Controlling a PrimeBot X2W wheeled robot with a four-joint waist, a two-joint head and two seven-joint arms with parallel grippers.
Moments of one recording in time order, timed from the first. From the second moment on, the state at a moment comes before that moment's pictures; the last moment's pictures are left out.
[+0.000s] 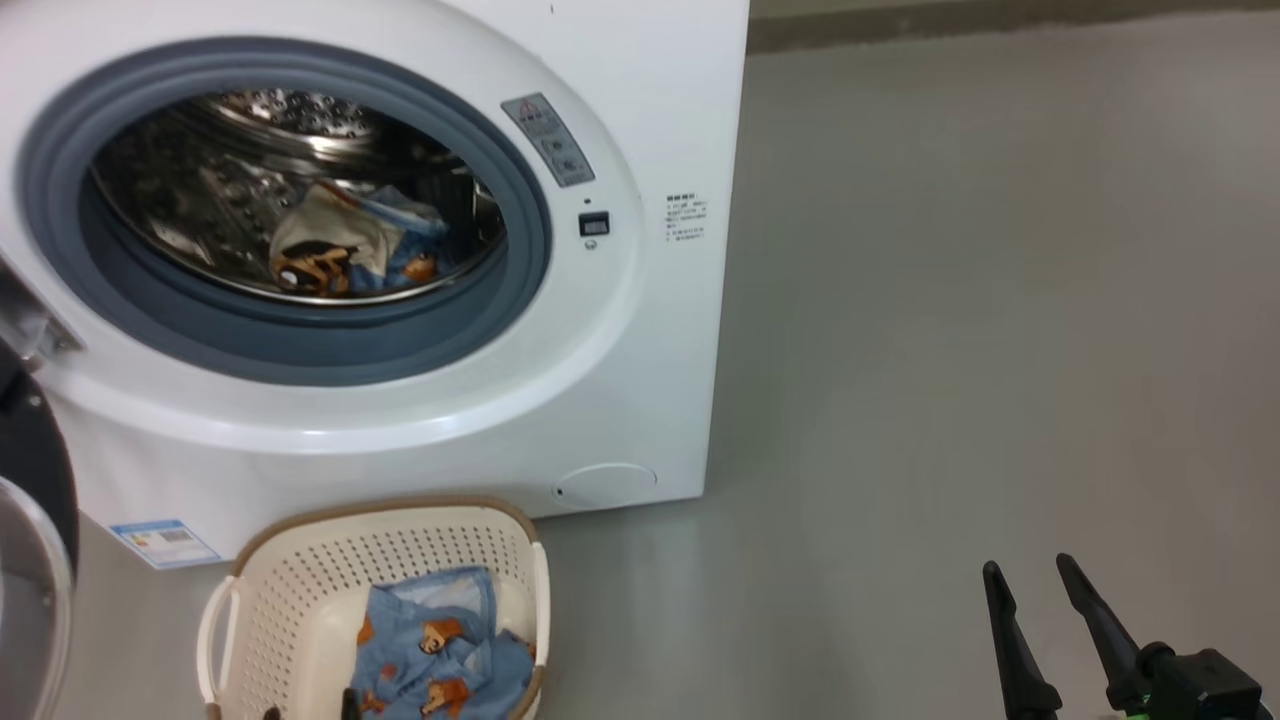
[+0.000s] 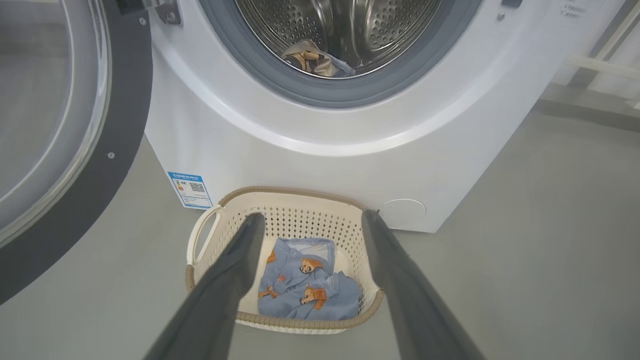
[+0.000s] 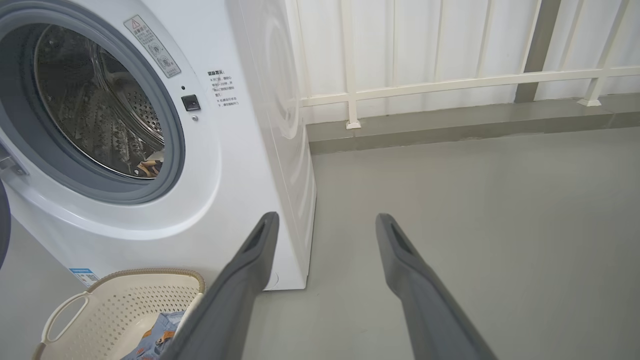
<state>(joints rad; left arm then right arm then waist) 0.21 0.04 -0.09 0.16 -0.30 0.11 -0.26 0.13 -0.06 -0.05 0.06 0.19 0.13 -0.26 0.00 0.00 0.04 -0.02</state>
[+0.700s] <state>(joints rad) -0.37 0.12 -0.12 0.65 -0.41 -0.03 0.00 -0.14 -0.05 -0.01 0.04 0.21 0.13 -0.26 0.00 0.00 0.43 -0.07</state>
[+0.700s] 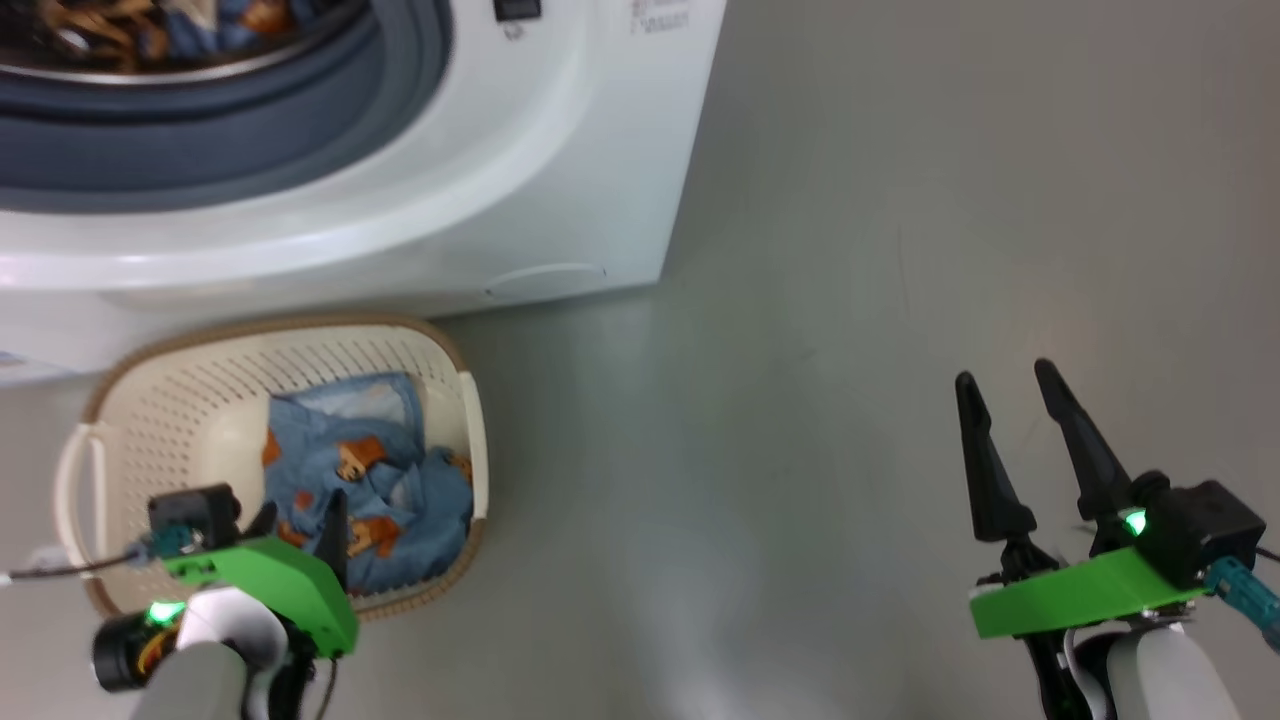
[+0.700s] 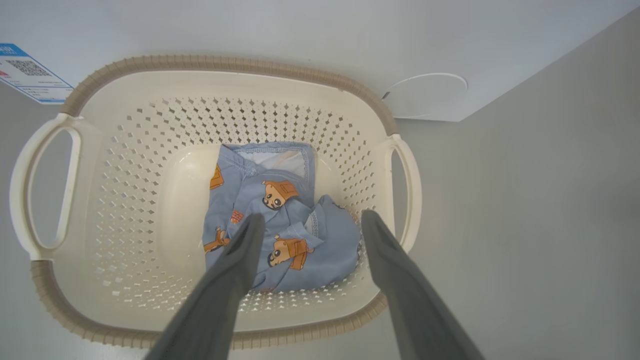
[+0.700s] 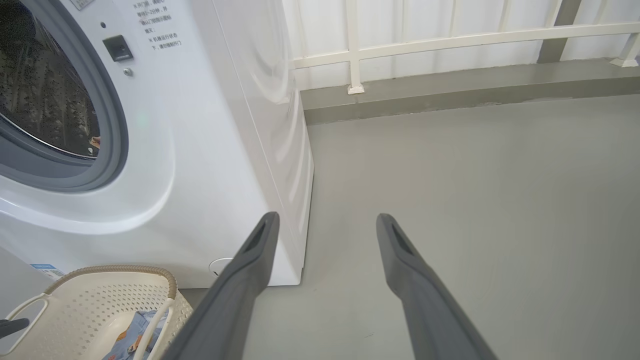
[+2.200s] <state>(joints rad) -0.93 0.21 -0.13 1.25 -0.46 -0.09 0.03 -0.31 -0.06 -0.06 -0.03 0.26 0.13 -0.26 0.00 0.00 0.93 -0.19</state>
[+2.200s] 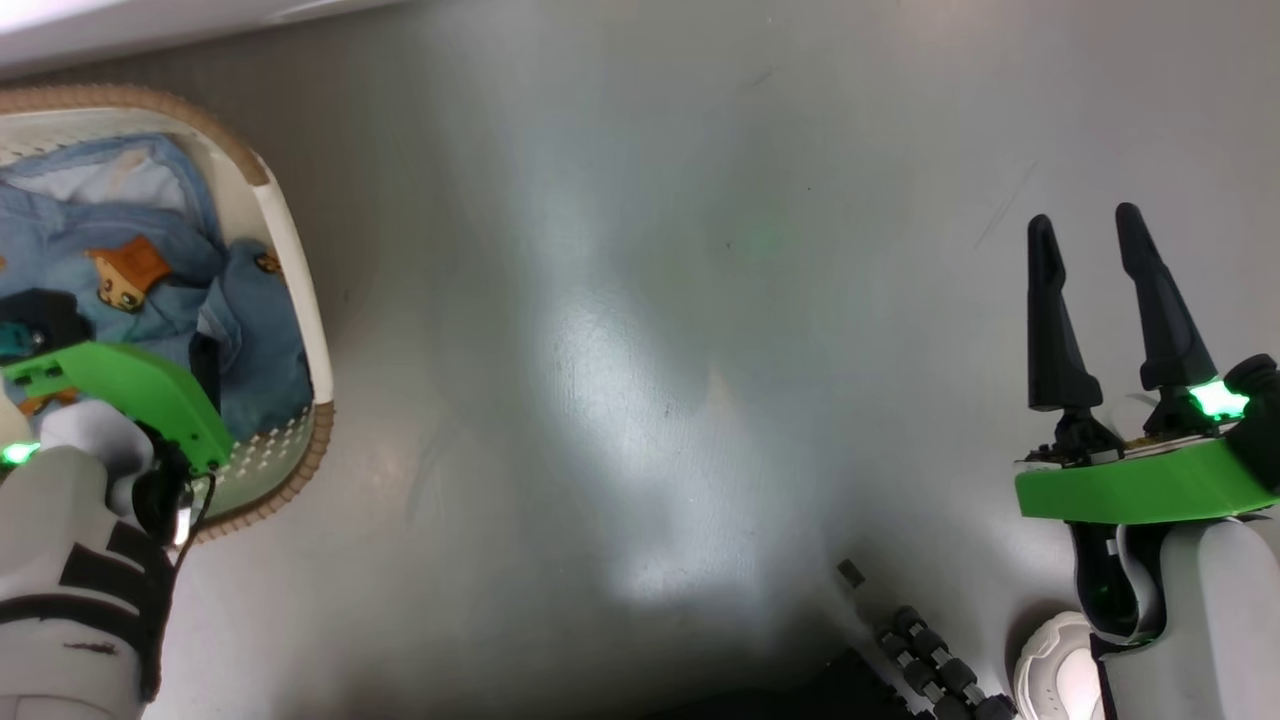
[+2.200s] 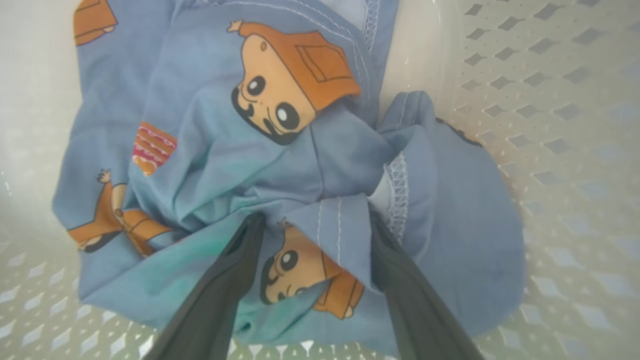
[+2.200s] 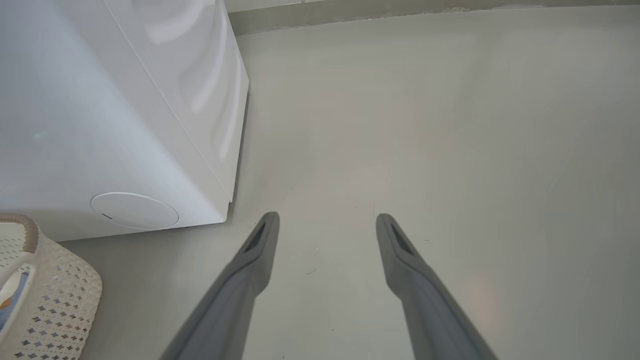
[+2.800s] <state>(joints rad) -1.01 0.22 -0.15 1.28 -0.46 -0.06 0.05 -0.31 -0.07 -0.08 -0.06 0.26 0.13 -0.26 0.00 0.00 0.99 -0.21</state>
